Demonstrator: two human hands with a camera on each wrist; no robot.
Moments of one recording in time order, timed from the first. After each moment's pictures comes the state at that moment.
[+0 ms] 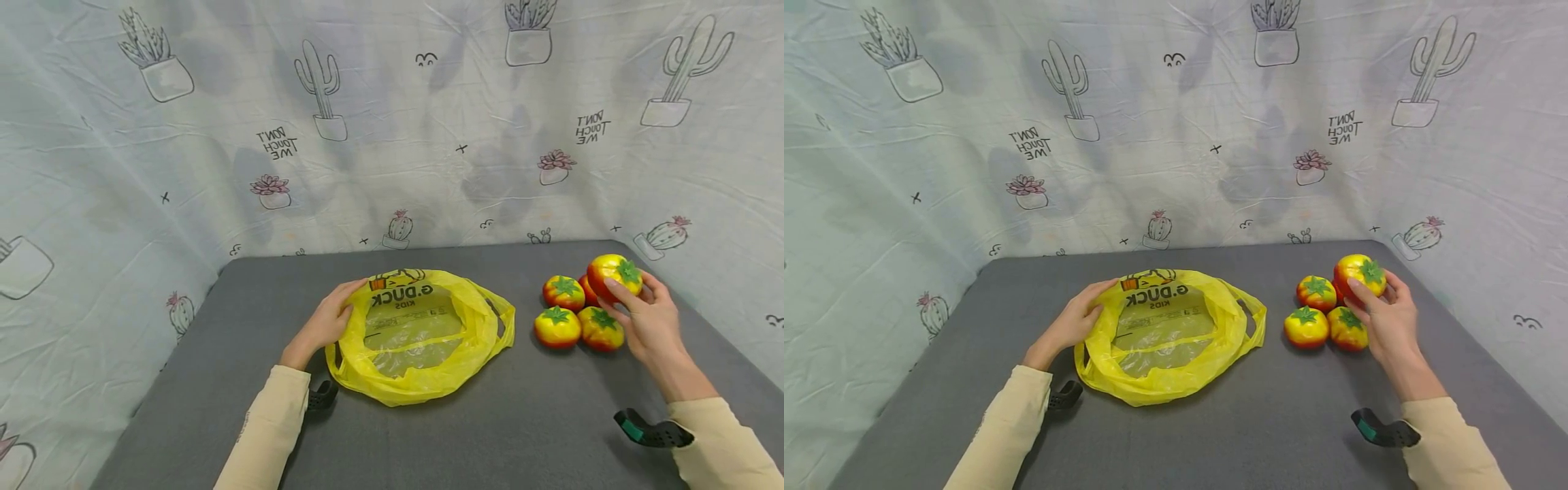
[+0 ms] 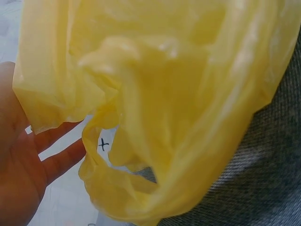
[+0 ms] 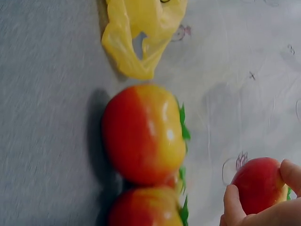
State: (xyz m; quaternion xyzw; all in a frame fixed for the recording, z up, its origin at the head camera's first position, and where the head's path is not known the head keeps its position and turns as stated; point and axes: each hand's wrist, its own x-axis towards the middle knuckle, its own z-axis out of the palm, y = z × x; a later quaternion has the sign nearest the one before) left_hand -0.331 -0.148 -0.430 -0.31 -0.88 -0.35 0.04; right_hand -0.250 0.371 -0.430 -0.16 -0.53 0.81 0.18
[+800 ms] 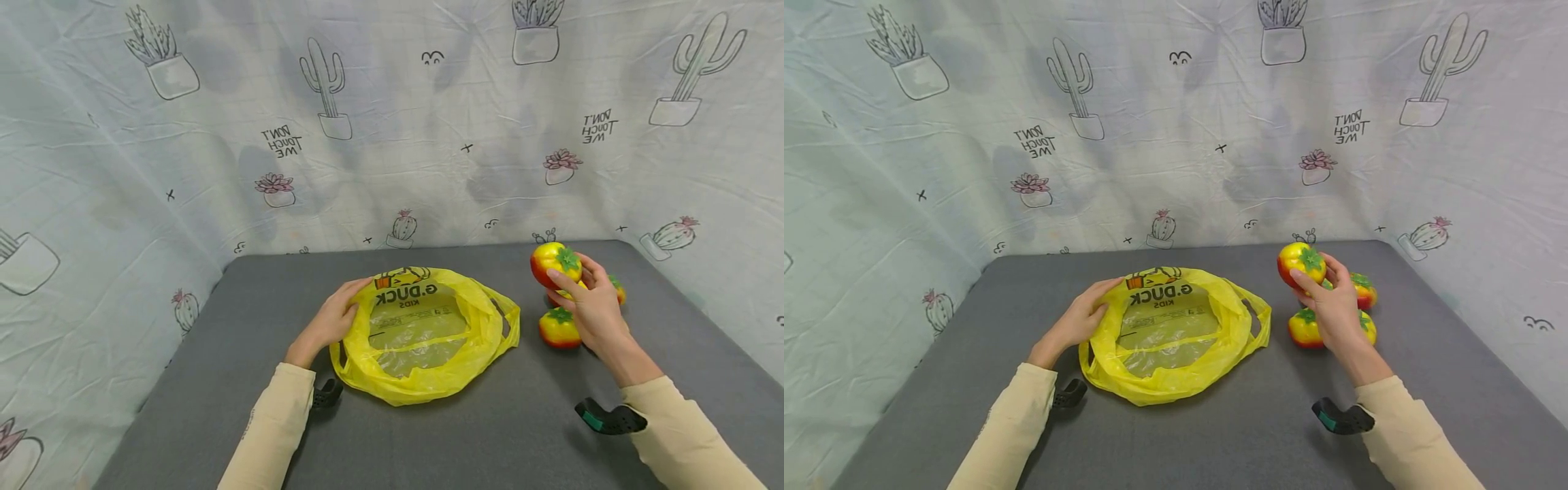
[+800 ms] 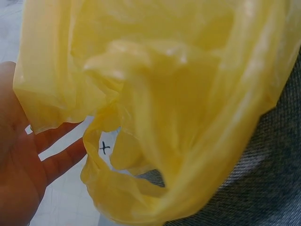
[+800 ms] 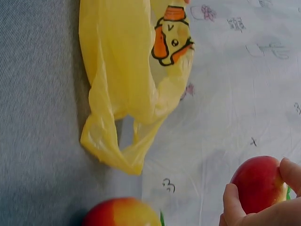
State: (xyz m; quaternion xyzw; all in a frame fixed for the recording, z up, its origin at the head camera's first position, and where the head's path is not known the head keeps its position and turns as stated) left_hand -0.332 -0.147 -0.429 -0.32 -0.88 -0.34 0.05; right_hand -0.247 0.255 -0.371 -0.11 -0.59 0.79 0.12
